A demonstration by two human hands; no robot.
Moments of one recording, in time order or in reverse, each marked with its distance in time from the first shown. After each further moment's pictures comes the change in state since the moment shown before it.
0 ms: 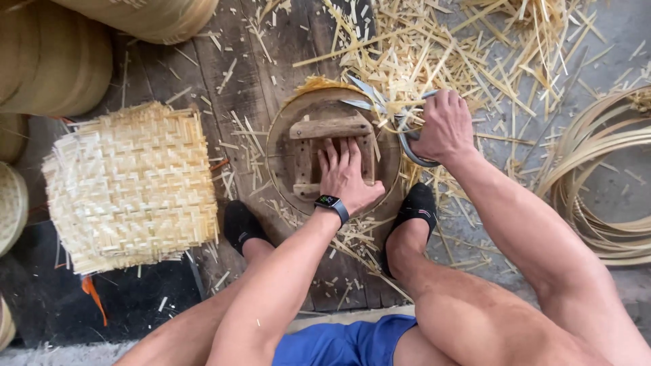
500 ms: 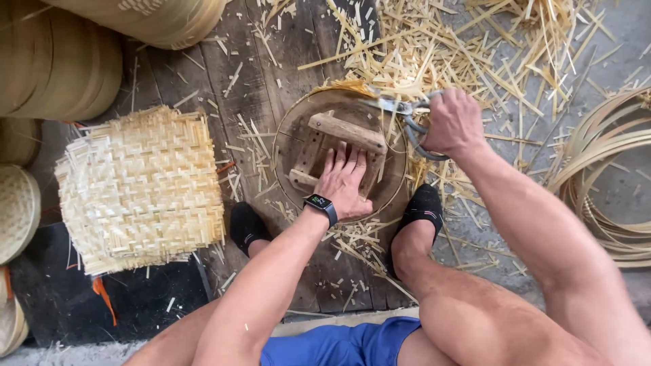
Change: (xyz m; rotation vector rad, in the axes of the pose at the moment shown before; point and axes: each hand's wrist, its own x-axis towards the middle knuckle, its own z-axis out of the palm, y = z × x) left_hand -0.002 -0.035 -0.009 0.105 -0.190 0.299; right_hand 0.005 0.008 0.014 0.071 -0.194 0.025
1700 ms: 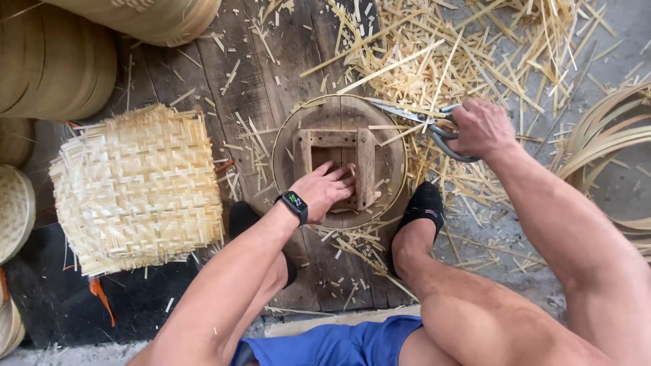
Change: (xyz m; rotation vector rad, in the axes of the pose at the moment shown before) left_hand -0.026 -0.039 -0.026 0.351 -0.338 0.441; right_hand -0.021 0.034 -0.016 0.084 -0.338 -0.001
